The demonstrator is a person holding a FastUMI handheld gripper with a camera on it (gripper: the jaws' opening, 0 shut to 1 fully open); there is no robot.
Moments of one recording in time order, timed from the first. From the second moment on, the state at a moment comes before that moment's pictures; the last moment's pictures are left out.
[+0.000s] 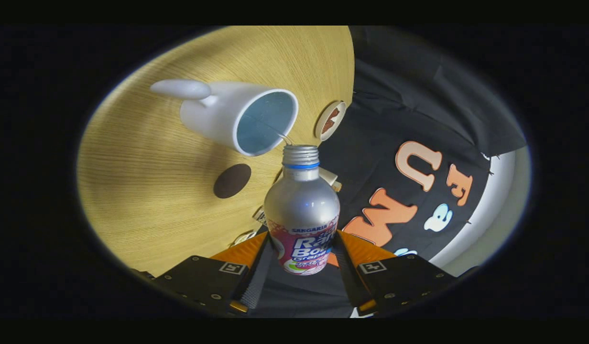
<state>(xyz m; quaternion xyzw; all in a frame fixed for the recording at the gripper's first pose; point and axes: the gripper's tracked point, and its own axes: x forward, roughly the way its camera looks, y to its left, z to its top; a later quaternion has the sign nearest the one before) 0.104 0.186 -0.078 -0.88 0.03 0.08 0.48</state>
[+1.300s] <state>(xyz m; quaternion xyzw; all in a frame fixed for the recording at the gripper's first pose) 0.096 0.163 -0.097 -0.63 0.11 0.13 0.76</state>
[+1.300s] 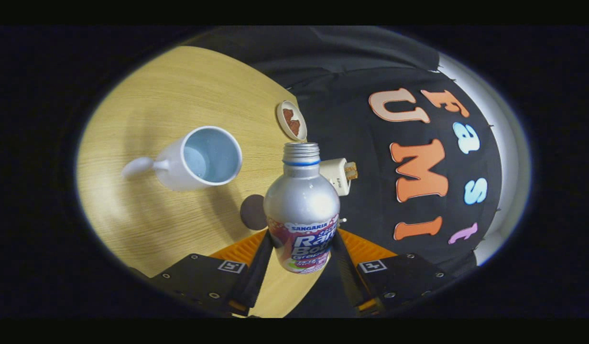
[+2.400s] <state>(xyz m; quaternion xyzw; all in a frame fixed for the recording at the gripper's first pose) 0.159 0.151 -0.102 -0.21 0.15 0.14 0.96</state>
